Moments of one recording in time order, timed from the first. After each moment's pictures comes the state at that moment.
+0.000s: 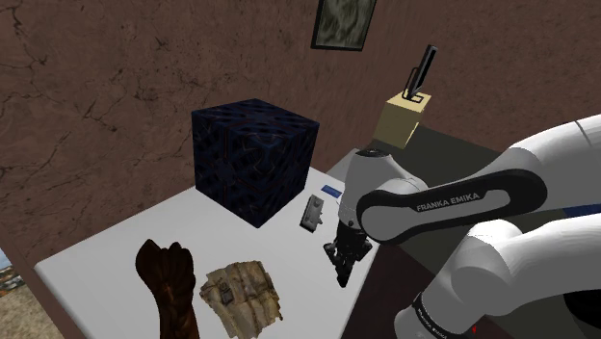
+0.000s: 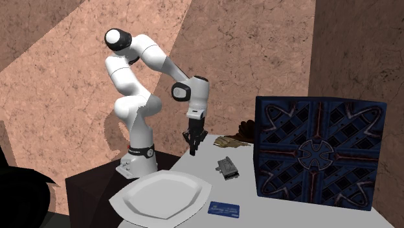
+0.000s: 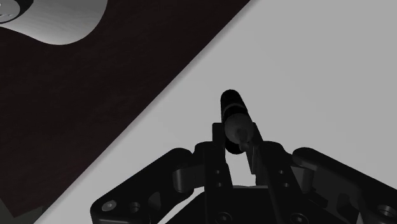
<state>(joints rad) 0.08 -0.64 0.47 -3.01 0.45 2.25 0.56</state>
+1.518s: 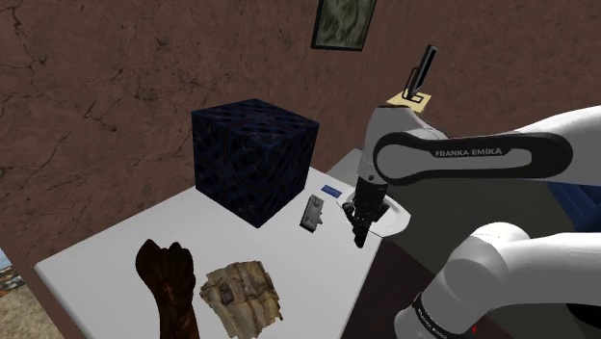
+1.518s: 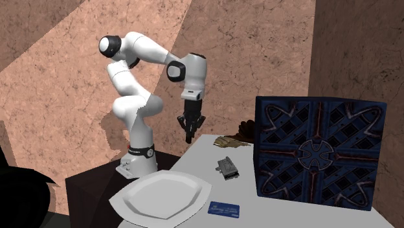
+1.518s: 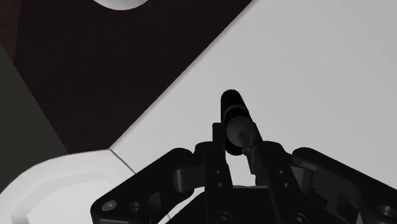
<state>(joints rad) -0.07 -0.79 0.25 -2.87 0.23 1.95 0.43</state>
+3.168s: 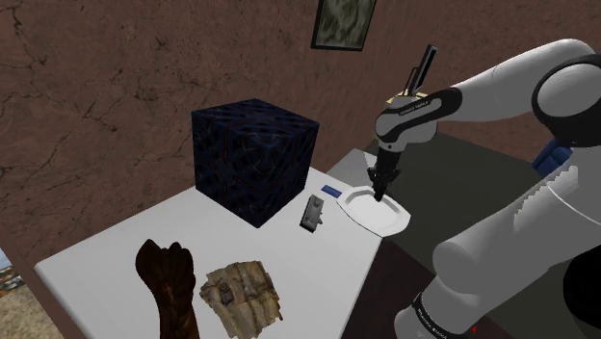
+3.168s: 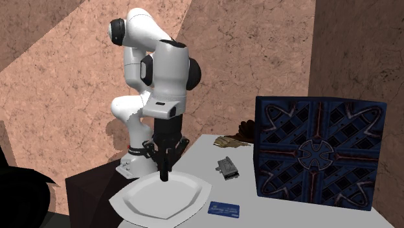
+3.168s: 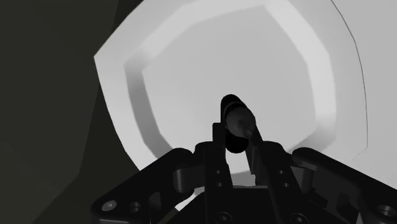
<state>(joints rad) -0.41 -0.18 -0.10 -2.46 -0.08 2.15 -0.02</state>
